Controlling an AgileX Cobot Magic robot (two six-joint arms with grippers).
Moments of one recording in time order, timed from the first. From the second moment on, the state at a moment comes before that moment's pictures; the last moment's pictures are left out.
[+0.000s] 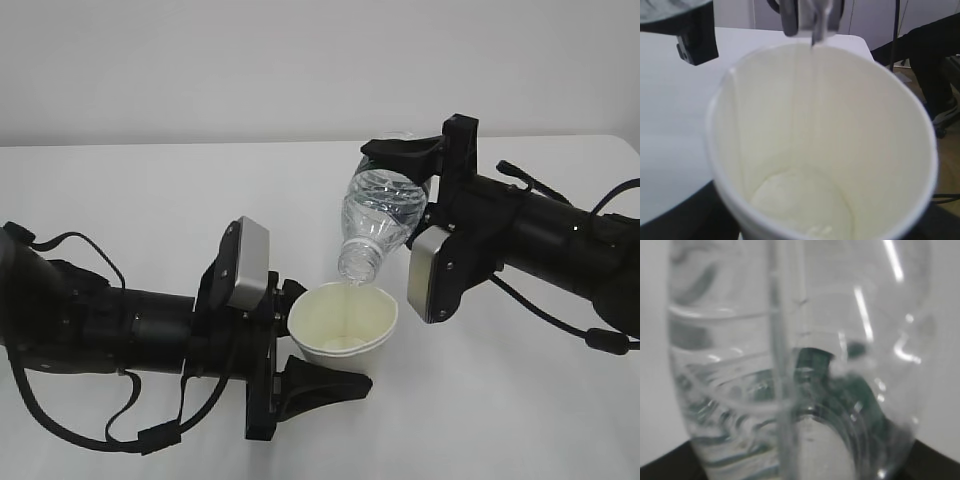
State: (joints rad) left arm -0.50 2.08 -0.79 1.13 -1.15 -0.38; right arm 0.26 1.87 -0.72 -0.60 -1.12 -1.33
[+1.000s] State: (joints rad) left arm -0.50 2.08 -0.79 1.13 -1.15 -0.41; right arm 0.26 1.87 -0.72 -0.60 -1.12 -1.33
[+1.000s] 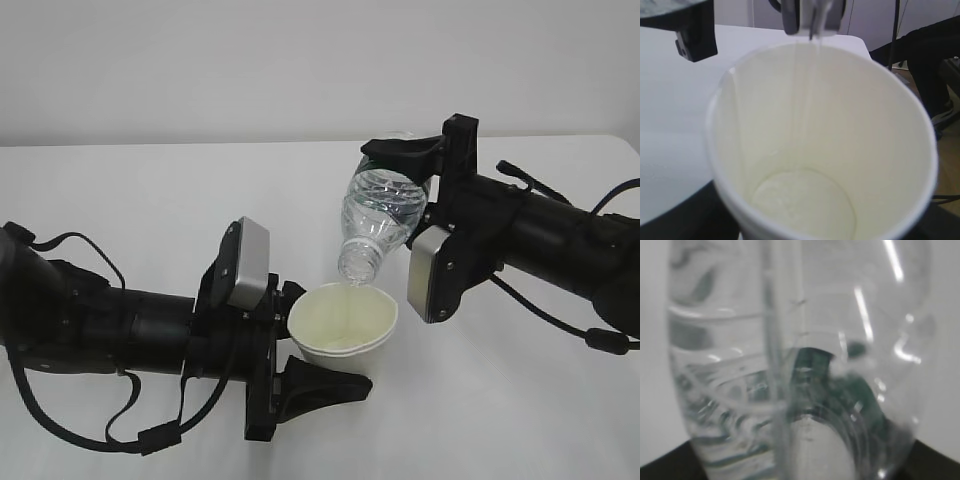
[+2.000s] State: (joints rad) left arm -0.50 2.08 -0.79 1.15 -1.14 -0.41; right arm 0.26 1.87 -0.72 -0.60 -1.12 -1.35
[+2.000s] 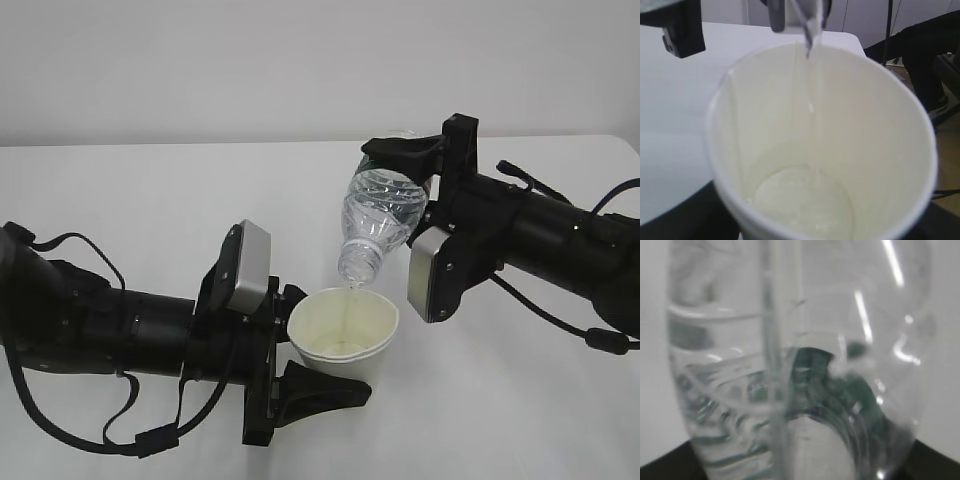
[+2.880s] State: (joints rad) left arm -0.50 2.08 -0.79 1.17 -1.14 -0.41; right arm 0.26 1.87 -0.72 -0.60 -1.12 -1.37
